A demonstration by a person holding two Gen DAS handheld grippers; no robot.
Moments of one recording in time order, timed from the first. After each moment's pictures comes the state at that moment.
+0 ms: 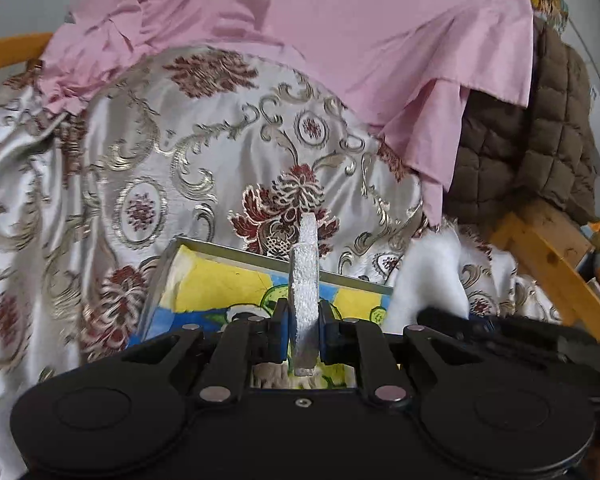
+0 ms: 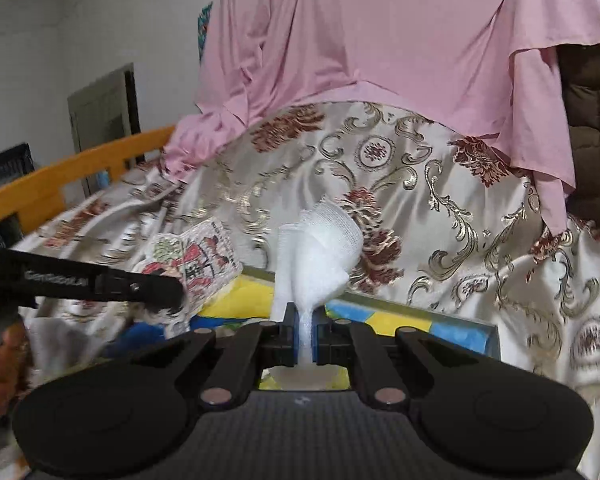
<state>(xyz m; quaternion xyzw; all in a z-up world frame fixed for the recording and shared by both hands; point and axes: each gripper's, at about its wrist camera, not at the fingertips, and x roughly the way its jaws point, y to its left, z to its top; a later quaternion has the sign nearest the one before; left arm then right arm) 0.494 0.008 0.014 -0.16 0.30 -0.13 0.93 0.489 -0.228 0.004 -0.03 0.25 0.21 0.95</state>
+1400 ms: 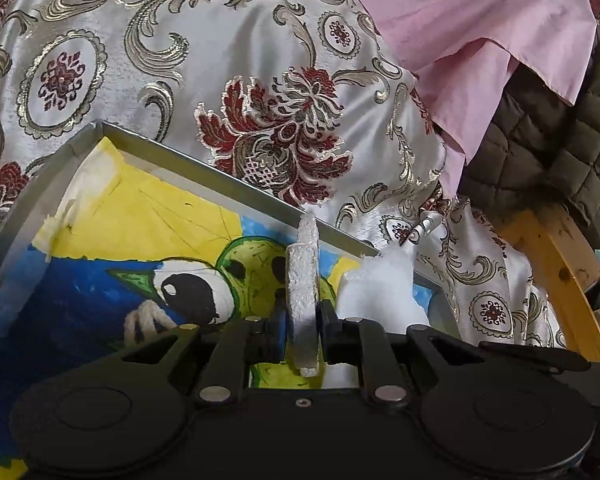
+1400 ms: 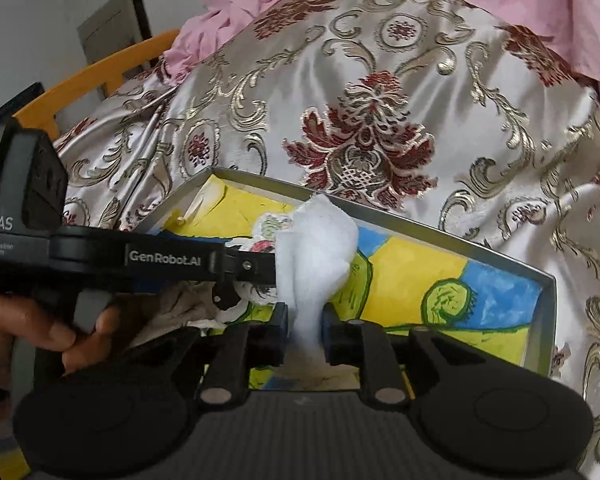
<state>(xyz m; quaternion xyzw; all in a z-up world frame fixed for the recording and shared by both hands) 0.593 -0.019 -0.080 -0.27 0.37 -0.17 0.88 0.560 -0.233 -0.044 -0.04 0.40 0.26 0.88</state>
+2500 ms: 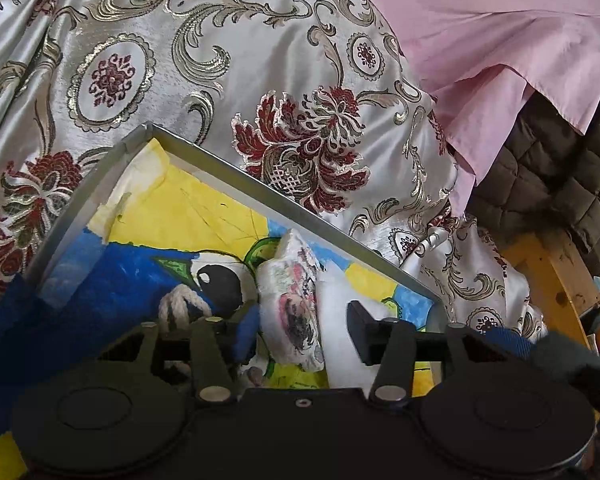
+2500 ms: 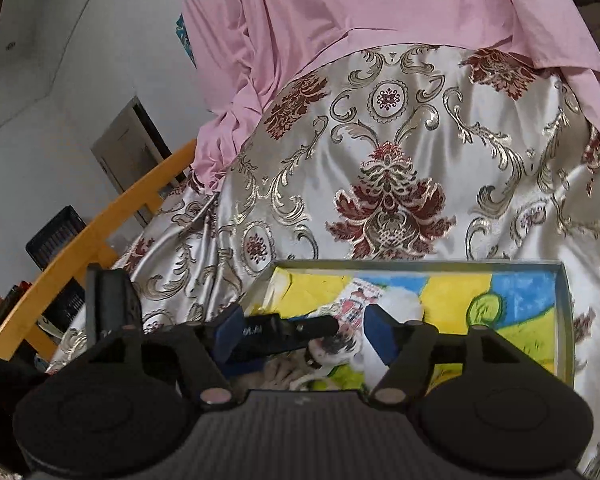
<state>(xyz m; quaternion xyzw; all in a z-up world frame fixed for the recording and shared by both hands) 0.571 0.003 -0.068 -0.30 0.37 -0.13 0.87 0.522 -0.260 0.008 0.14 0.34 0.29 0.89</state>
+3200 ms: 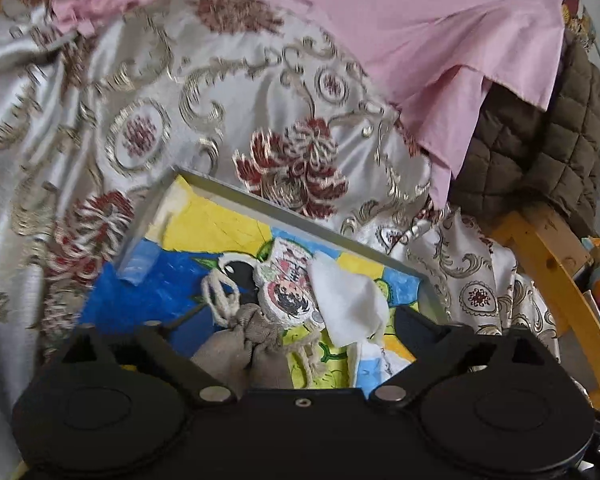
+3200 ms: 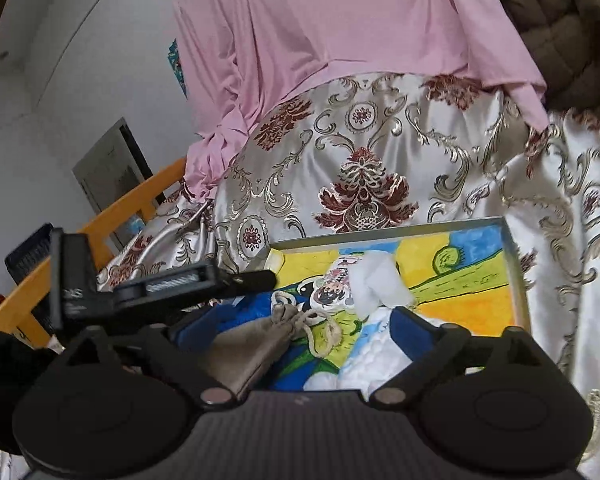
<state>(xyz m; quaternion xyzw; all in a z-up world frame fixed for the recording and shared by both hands) 0.489 0.016 -0.033 -0.23 0.32 -0.13 0.91 0.409 -0.267 0.005 0.13 0.28 0.23 0.92</state>
